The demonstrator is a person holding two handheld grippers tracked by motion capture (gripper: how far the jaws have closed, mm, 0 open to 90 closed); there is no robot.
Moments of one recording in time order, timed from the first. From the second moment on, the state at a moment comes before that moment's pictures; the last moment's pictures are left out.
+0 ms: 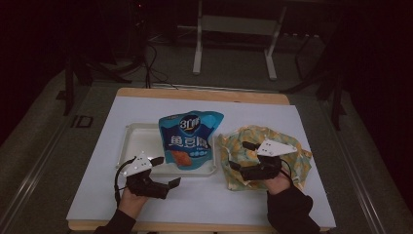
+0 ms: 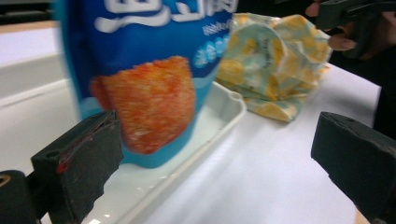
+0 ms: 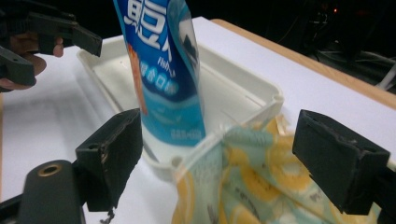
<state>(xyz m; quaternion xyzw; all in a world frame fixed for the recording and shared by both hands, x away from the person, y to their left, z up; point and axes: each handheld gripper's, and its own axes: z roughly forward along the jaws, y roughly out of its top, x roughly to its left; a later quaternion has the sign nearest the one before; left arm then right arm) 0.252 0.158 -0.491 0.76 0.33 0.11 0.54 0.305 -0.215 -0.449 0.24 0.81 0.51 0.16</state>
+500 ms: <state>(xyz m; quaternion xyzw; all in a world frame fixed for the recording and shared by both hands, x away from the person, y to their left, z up) 0.255 0.119 -0.500 0.79 0.29 0.07 0.53 0.284 -0.259 -0.468 0.28 0.80 0.50 0.18</state>
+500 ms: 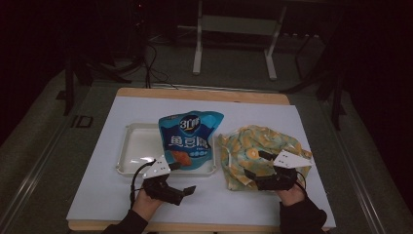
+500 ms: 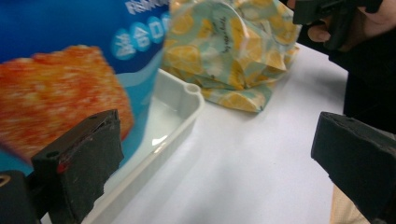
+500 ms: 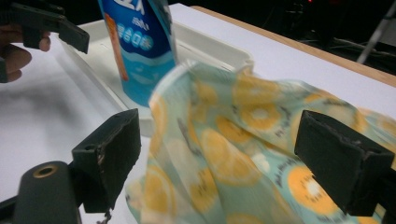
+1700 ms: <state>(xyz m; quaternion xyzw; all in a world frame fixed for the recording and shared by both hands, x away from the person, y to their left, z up) 0.254 0.090 -0.508 0.81 0.24 0.06 0.54 0.248 -0.329 -0.486 0.35 0.75 0.50 0.23</state>
